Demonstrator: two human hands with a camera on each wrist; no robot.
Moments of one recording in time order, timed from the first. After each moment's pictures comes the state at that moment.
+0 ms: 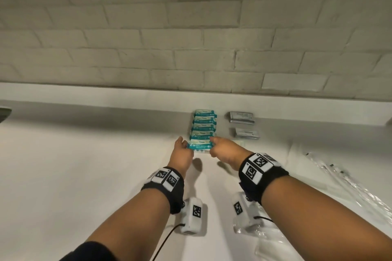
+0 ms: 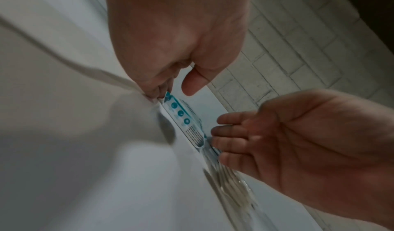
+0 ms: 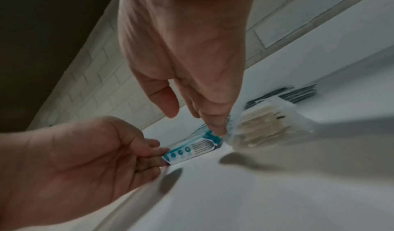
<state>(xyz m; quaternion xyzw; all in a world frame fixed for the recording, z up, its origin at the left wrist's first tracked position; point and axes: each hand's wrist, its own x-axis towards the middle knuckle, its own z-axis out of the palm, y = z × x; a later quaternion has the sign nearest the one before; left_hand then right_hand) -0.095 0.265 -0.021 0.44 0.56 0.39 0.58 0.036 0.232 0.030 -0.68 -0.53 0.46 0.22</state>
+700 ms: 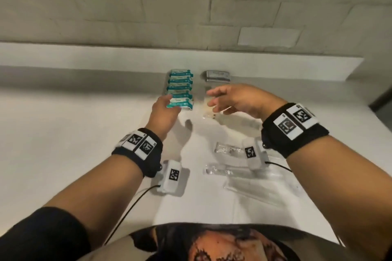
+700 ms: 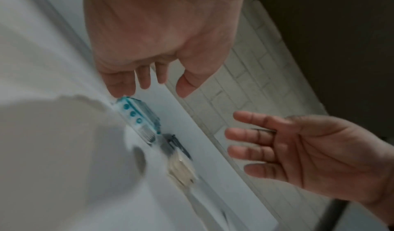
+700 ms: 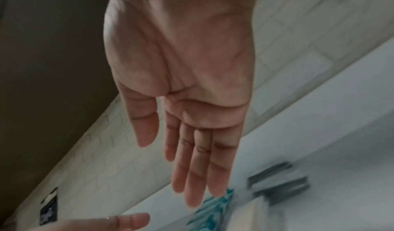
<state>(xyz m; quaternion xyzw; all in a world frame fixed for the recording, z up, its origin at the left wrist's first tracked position) -0.085 0.230 -0.006 0.54 0.56 0.39 0.49 0.115 0.170 0.076 -0.62 -0.57 0.48 0.25</state>
